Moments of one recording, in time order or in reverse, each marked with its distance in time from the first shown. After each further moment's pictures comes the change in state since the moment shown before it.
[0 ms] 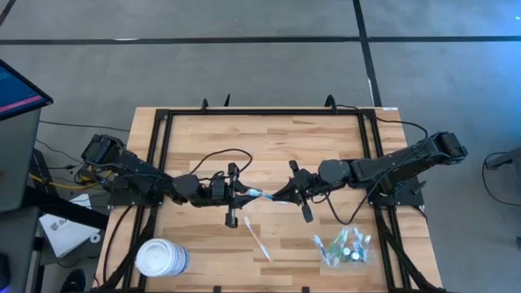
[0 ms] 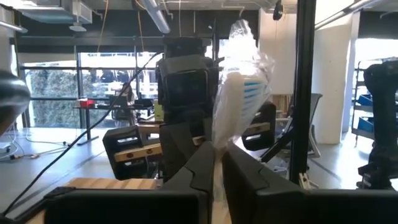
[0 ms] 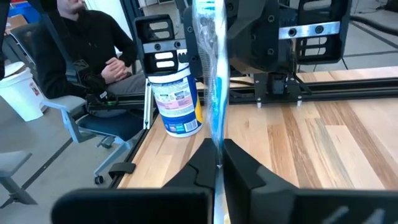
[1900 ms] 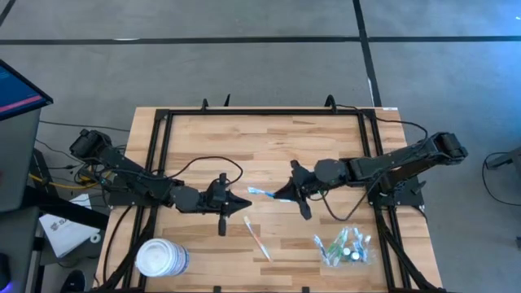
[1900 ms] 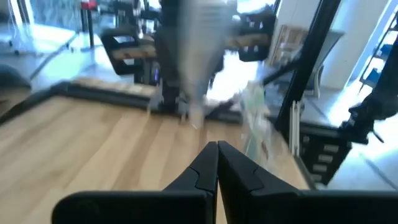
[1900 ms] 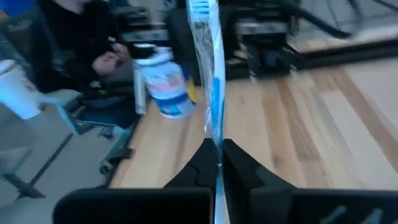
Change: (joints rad) left arm -0.116 -0.173 0.000 -0.584 -0.169 -0.302; right arm -0.027 -0.003 0.000 -0.093 0.002 0.080
